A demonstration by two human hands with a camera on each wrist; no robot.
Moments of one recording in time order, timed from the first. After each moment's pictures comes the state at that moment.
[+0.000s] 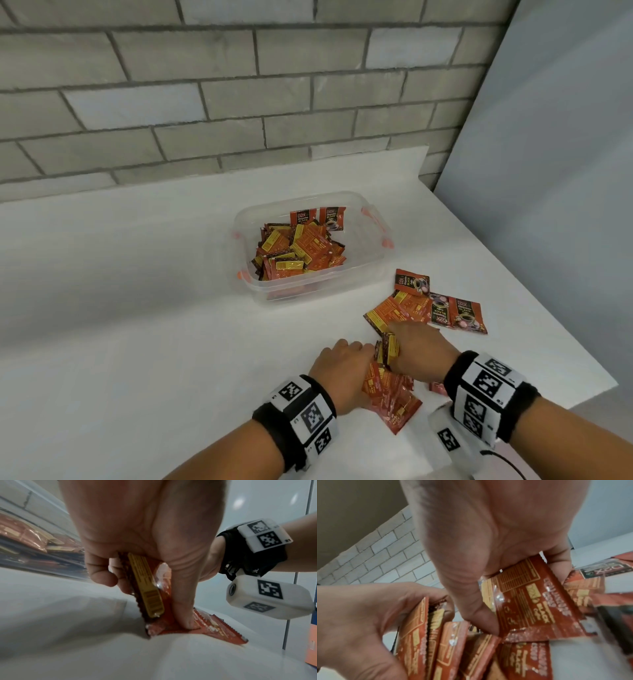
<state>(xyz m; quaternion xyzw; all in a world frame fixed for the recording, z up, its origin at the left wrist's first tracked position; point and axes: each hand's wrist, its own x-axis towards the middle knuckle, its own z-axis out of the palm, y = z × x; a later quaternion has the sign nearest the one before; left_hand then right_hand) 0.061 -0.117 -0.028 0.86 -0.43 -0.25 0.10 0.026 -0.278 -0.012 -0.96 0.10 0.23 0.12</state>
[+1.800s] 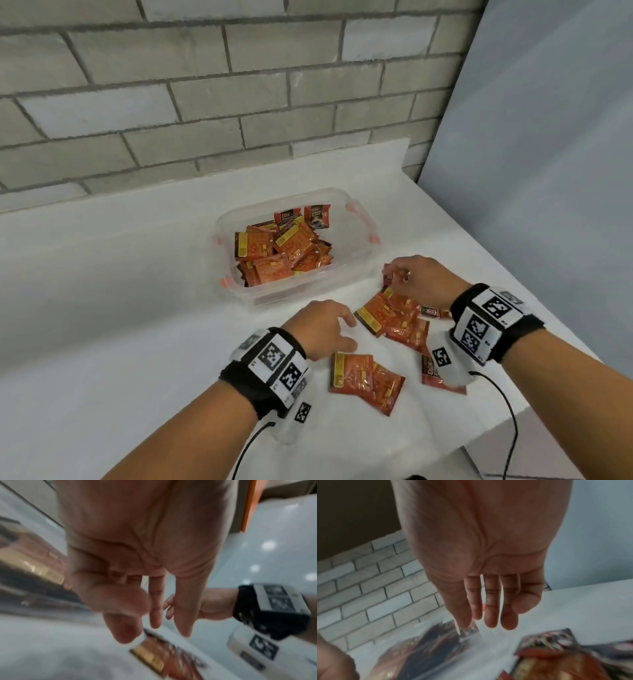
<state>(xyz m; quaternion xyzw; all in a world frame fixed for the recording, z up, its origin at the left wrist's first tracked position) 0.118 -0.115 0.028 0.85 -0.31 -0.37 0.21 0.073 -0.331 0.032 -0.94 0.14 0.11 0.28</state>
